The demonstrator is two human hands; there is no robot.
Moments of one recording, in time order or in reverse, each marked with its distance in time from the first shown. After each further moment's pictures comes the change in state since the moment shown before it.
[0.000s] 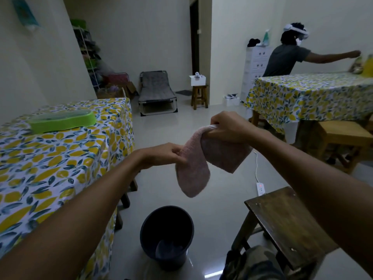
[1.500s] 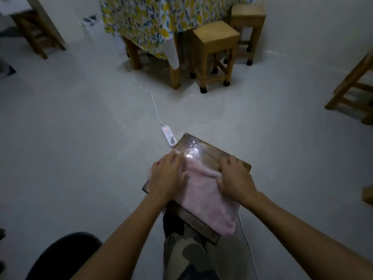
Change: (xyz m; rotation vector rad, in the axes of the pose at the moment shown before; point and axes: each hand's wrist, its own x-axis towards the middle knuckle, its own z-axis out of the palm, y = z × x) left_hand 0.361 0.003 0.356 0.708 0.042 0.351; right_hand -0.286 0.311 0.193 -0.119 -0.182 1.007
